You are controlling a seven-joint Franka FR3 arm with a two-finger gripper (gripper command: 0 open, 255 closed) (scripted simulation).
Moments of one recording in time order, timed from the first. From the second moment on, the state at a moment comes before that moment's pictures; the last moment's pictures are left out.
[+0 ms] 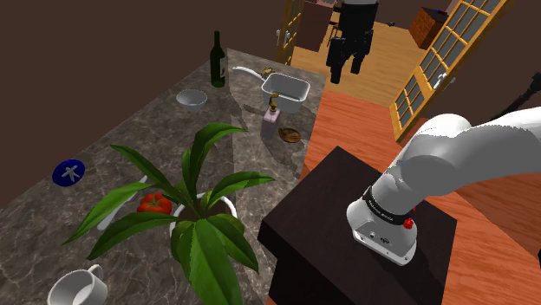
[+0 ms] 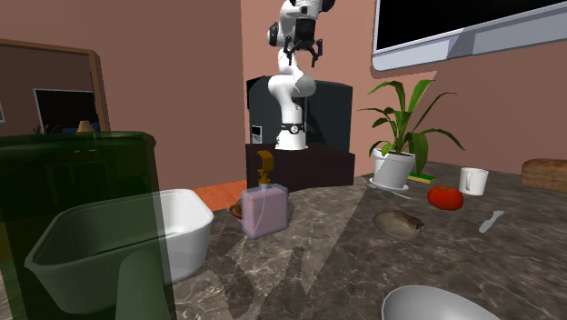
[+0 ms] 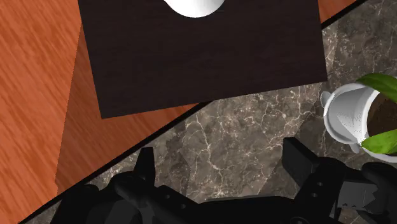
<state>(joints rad) -0.02 -0.74 -0.02 -2.44 -0.06 1.49 0.09</state>
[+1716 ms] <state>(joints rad) -0.10 0.17 -0.18 -2.02 -0.01 1.96 -0.07</state>
